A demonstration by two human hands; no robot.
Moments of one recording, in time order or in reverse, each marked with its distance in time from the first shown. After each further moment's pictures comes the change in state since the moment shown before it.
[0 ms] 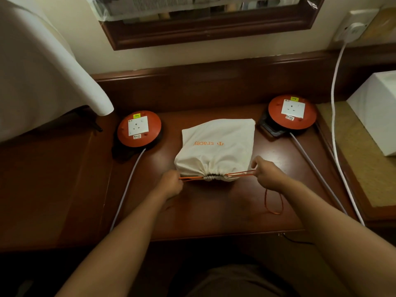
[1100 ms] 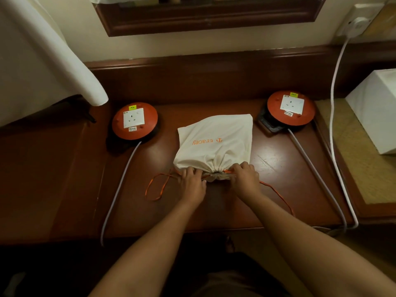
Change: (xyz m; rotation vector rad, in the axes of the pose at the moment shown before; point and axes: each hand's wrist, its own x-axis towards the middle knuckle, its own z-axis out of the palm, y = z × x) left_hand -0.014 0.056 0.071 0.025 0.269 0.066; right_hand -0.005 -0.022 0.076 -0.235 0.282 -0.074
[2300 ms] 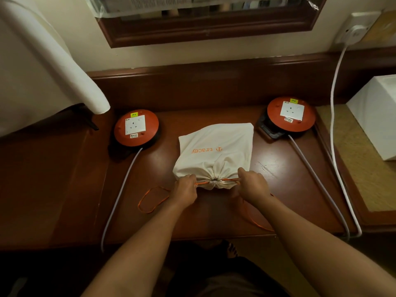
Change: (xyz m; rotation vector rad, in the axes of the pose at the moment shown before) left_hand 0.020 -0.024 -0.014 -0.033 -0.117 0.105; right_hand 0.004 0.005 -0.039 -0.143 -0.163 -0.038
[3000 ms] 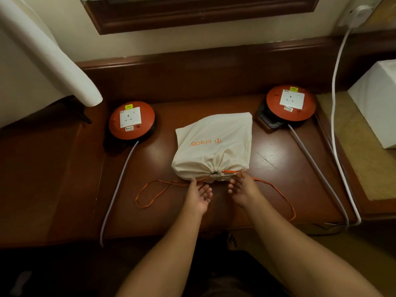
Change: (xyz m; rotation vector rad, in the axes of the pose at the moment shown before) left_hand -0.019 0.052 0.030 -1.848 -0.048 -1.053; right_hand 0.006 -0.016 0.052 1.894 -0.116 0.904
